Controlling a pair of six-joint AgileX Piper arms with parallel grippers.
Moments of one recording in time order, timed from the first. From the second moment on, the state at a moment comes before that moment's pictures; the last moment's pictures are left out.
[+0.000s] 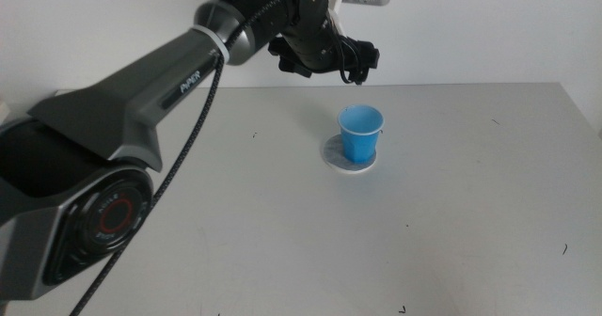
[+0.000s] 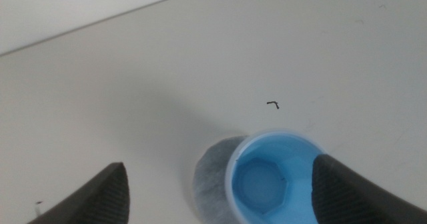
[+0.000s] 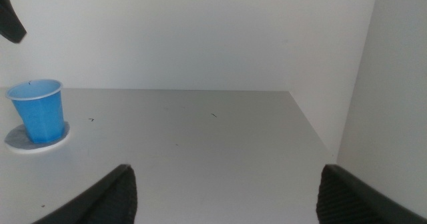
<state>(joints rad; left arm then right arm) -0.56 2.31 -2.30 0.01 0.93 -0.20 -0.05 -0.01 0.03 -0.03 0.14 0.02</state>
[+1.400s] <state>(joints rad) -0.14 1.38 -1.89 -0.06 1.19 0.29 -0.05 -0.01 0.03 -0.03 0.14 0.02</state>
